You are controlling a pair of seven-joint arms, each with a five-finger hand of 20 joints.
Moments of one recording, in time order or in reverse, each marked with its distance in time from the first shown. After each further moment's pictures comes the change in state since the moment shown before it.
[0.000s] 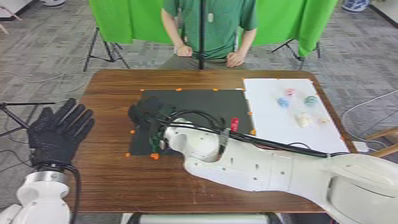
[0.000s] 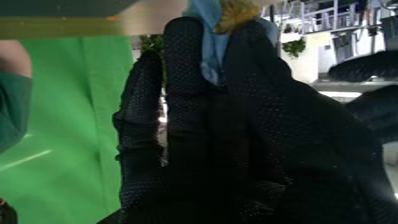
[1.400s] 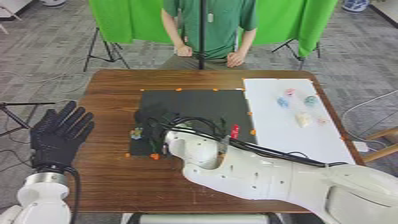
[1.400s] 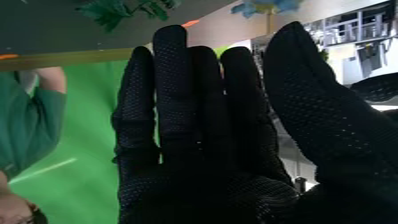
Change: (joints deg) left arm 0.6 0.4 0.2 0.2 -0.1 0.8 0.5; right arm -4.7 -0.2 4.1 -1.3 -2.5 -5.6 5.2
